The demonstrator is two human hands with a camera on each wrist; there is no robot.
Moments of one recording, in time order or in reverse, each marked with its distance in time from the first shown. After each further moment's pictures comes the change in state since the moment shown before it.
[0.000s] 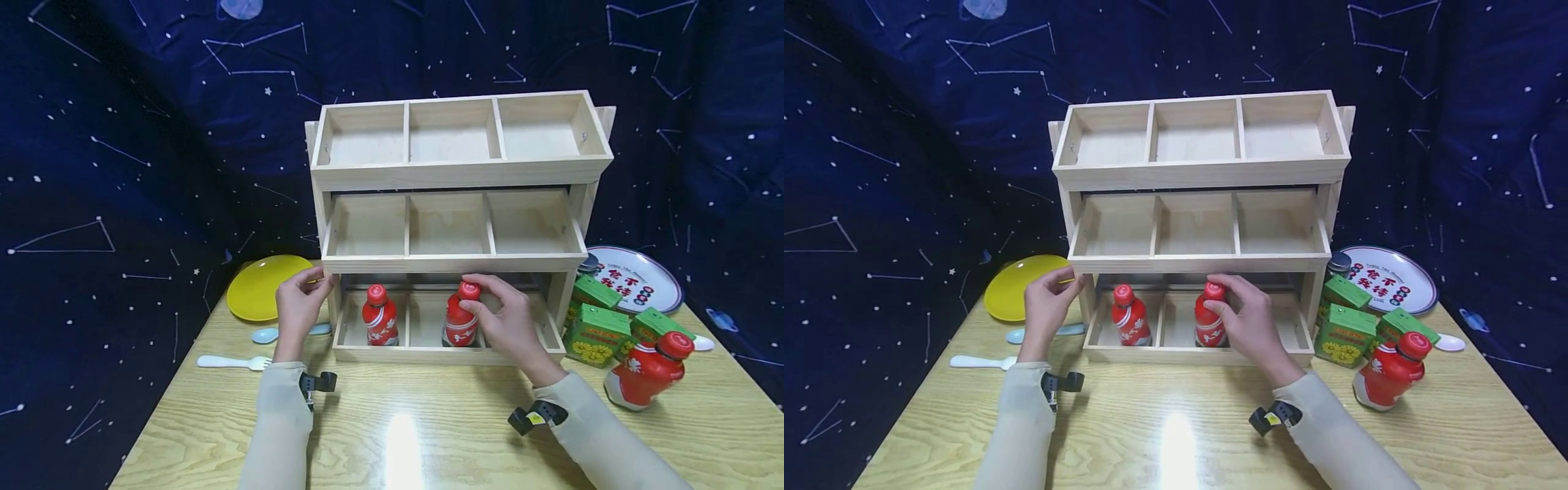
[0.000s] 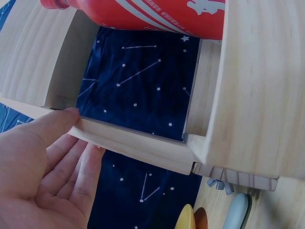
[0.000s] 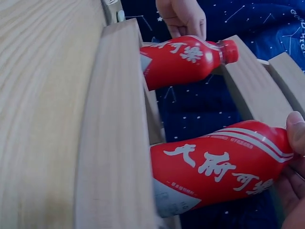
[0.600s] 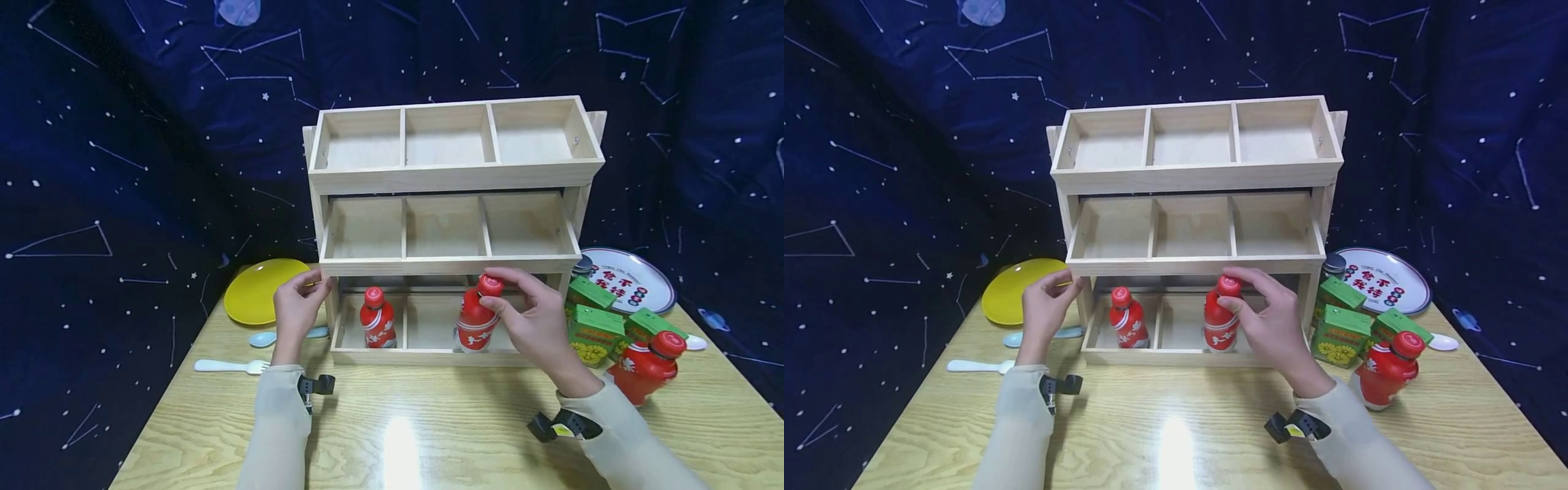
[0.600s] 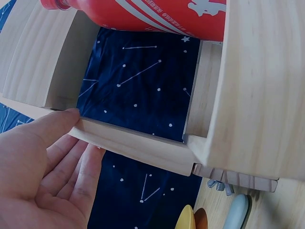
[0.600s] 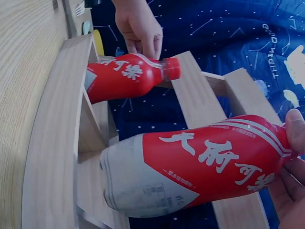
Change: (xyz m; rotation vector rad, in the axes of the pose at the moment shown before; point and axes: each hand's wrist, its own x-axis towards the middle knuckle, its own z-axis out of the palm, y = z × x) left_hand 0.000 0.000 0.000 0.018 -0.003 -0.012; right_hand 0.006 -0.037 -0.040 0.082 0.065 -0.048
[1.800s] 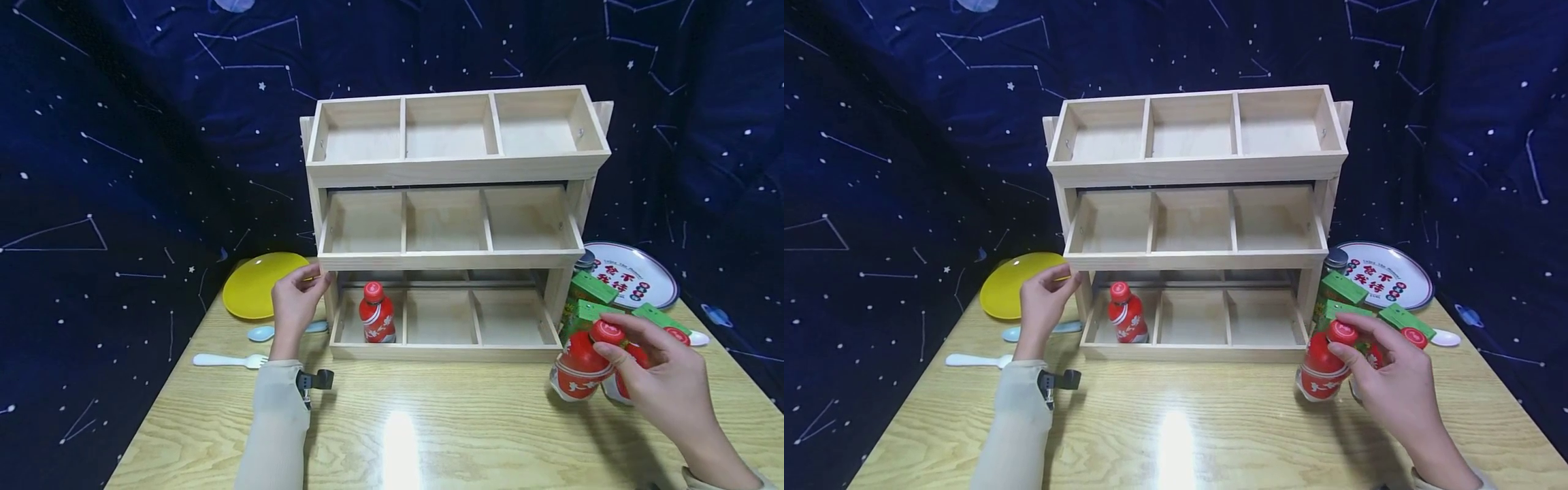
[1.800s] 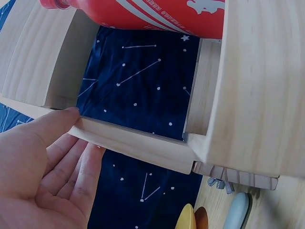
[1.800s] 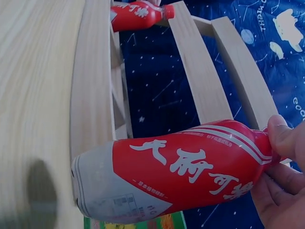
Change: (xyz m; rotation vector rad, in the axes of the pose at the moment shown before) left_hand 0.000 0.001 -0.001 0.018 -0.006 -0.018; right_hand -0.073 -0.009 -0.114 -0.318 0.059 0.352
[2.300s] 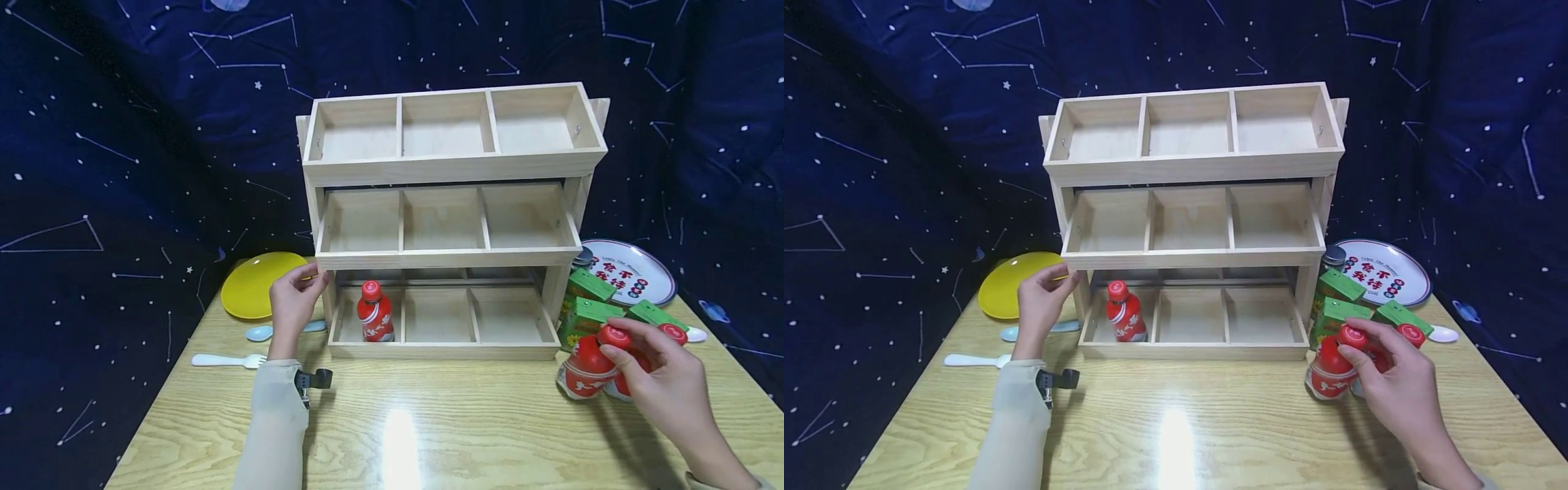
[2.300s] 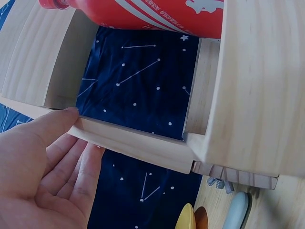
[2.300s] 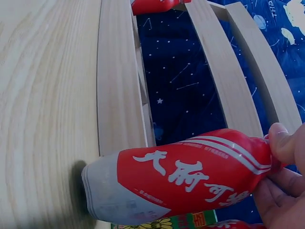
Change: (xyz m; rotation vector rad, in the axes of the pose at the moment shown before) left_hand -0.001 0.001 0.000 0.008 0.002 0.010; right_hand -0.010 0.024 -0.002 -0.088 0.017 0.027
